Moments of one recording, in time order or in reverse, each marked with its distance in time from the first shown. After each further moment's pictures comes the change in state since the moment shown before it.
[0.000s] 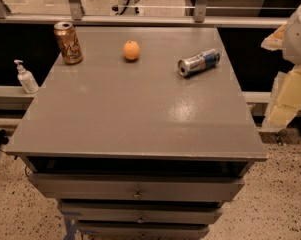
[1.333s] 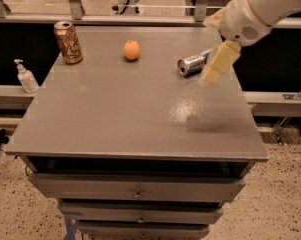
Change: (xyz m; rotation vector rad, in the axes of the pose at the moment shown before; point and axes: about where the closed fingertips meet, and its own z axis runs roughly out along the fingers) arm -0.100 -0.108 0.074 0.020 -0.367 -0.088
